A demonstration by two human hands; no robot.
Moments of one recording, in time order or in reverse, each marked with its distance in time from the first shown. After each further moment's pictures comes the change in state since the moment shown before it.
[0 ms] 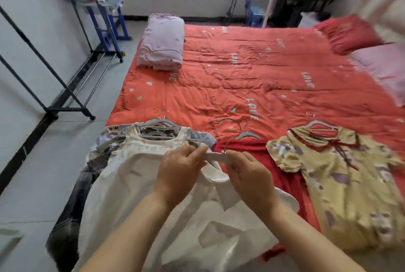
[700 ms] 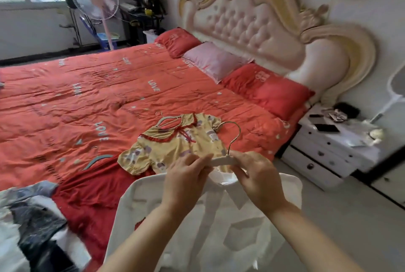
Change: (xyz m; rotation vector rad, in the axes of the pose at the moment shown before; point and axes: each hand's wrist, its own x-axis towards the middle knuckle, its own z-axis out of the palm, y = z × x) left_hand 0.029 0.472 0.163 -0.524 -0.100 0.385; right_hand -0.232 0.204 -0.411 -0.463 0.259 0.327
